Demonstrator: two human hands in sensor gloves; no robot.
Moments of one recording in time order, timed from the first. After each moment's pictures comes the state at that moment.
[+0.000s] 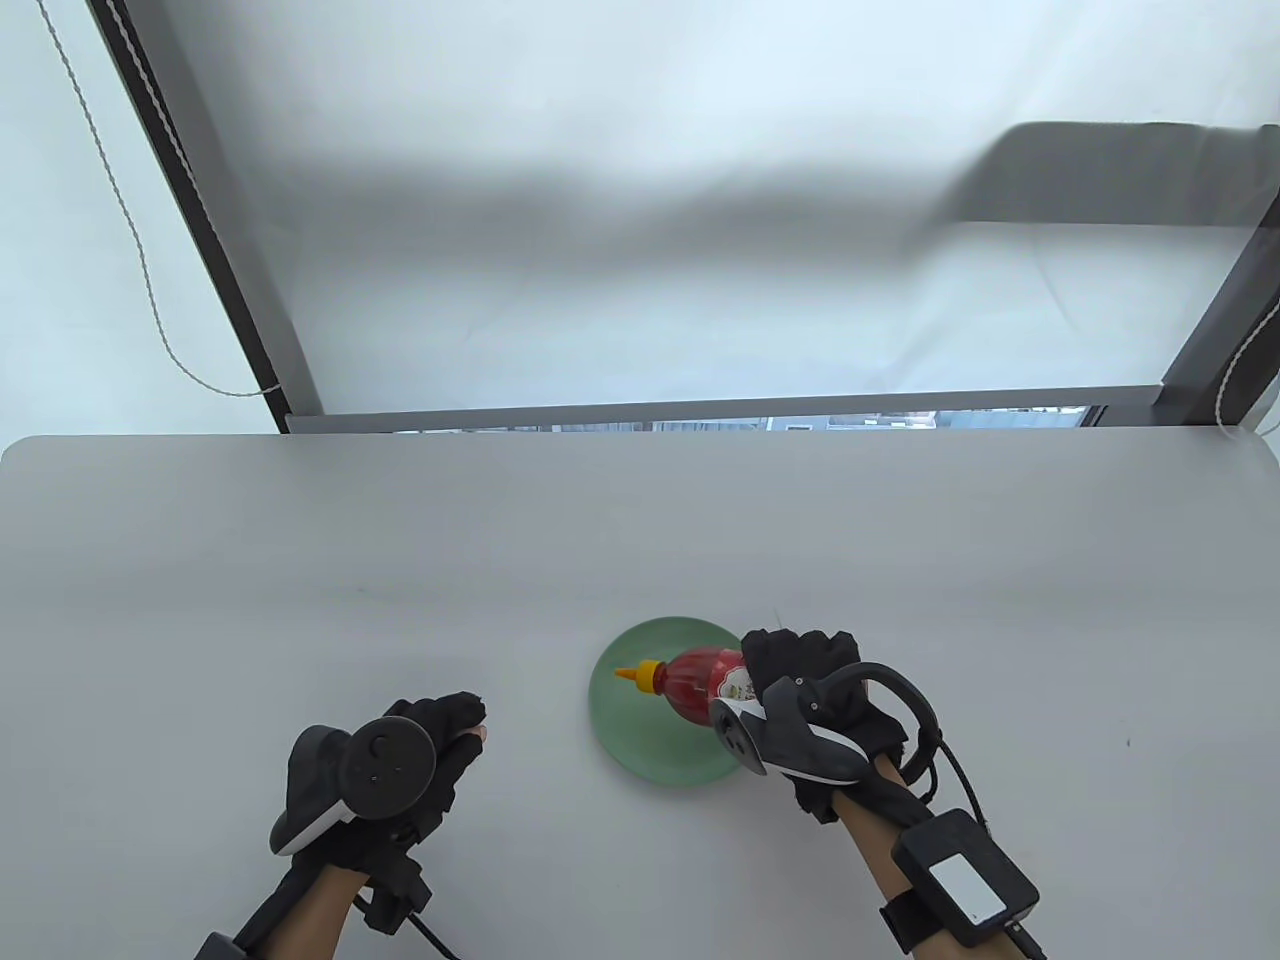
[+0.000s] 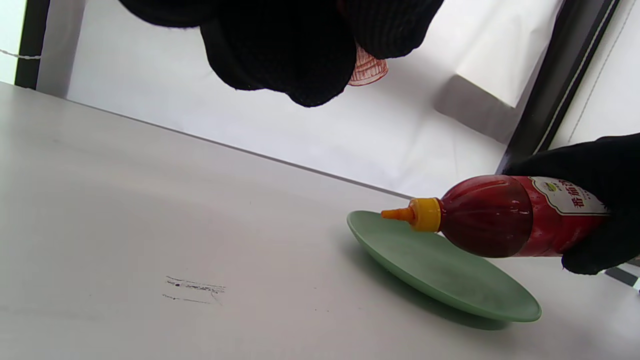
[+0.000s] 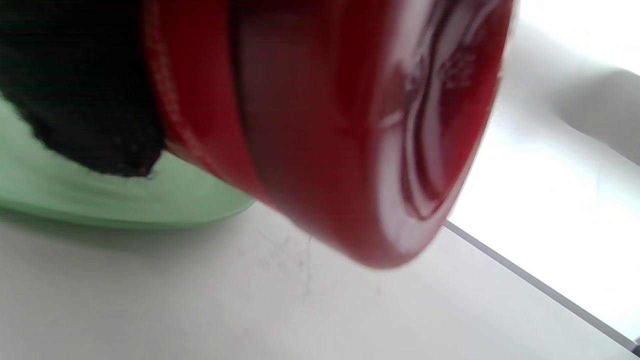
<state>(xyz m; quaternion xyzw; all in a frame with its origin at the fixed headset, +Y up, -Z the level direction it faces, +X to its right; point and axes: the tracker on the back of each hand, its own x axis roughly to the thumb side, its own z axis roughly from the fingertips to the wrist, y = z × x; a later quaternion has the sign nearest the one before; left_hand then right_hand) -0.228 -0.696 -0.291 0.00 -0.17 0.18 0.97 0.107 -0.692 -0.337 -0.18 0.04 -0.95 0.24</state>
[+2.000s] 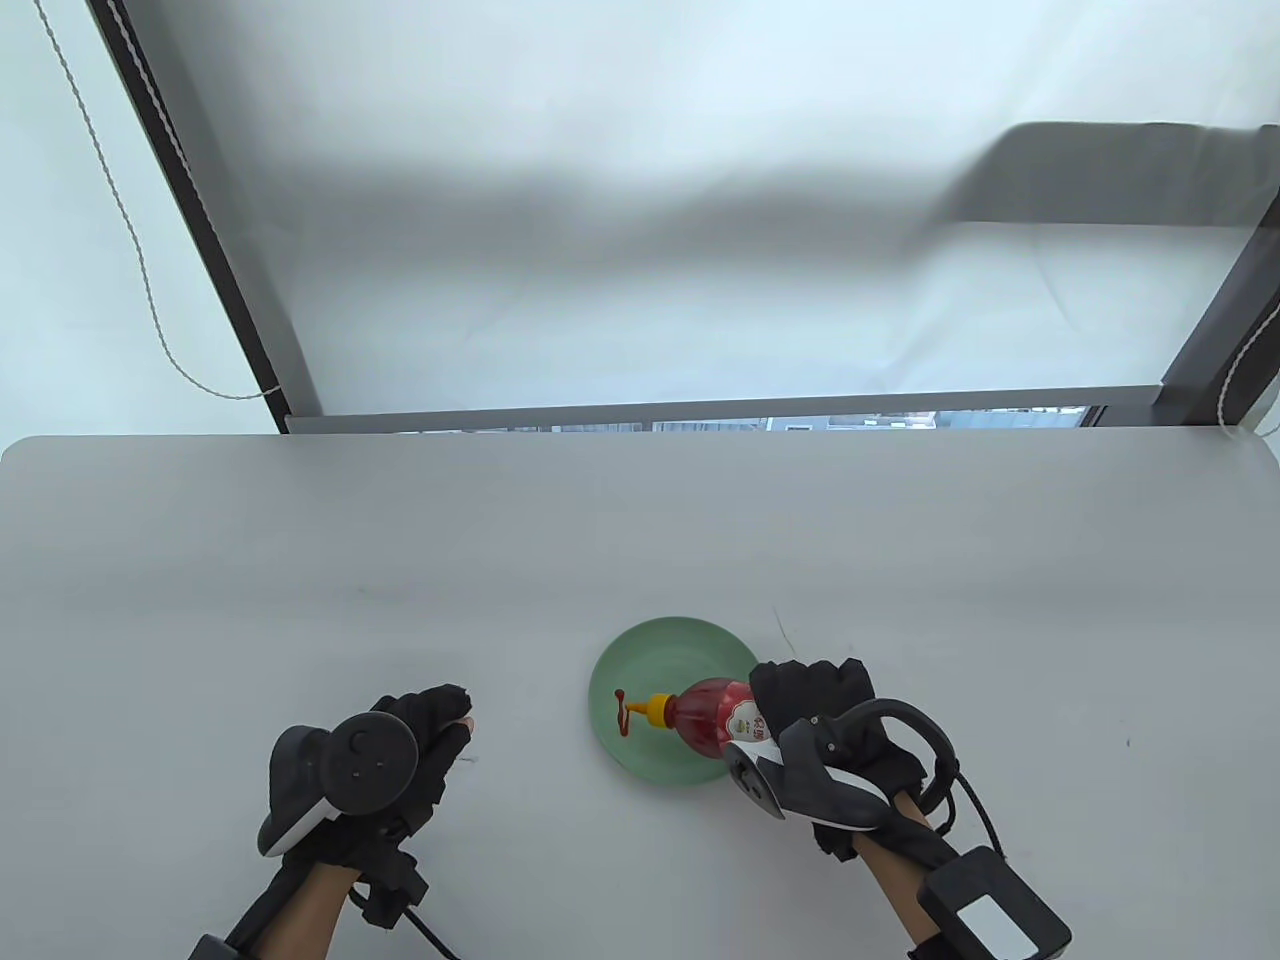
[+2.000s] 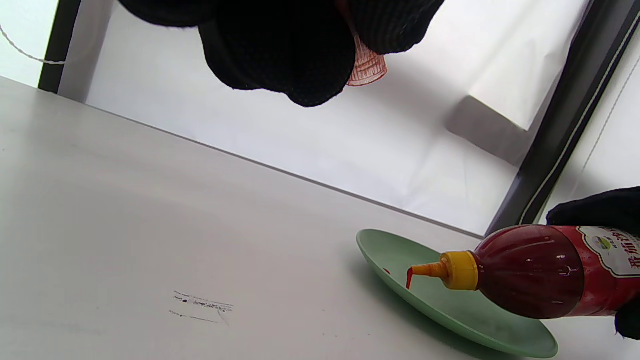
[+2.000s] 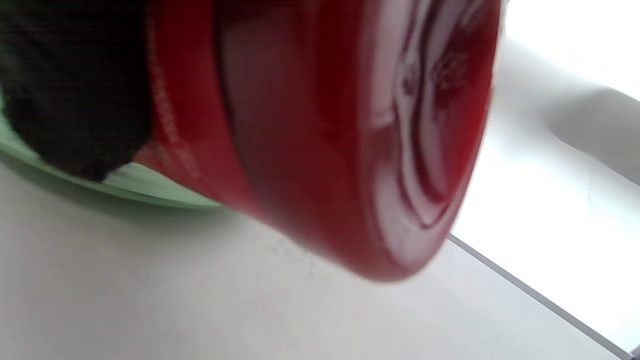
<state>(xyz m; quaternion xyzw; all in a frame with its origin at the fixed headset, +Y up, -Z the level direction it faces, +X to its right) -0.238 -0.695 -0.292 0.02 -0.14 0.20 0.97 0.117 -0.698 -0.311 -0.19 0.07 -0.95 0.24</state>
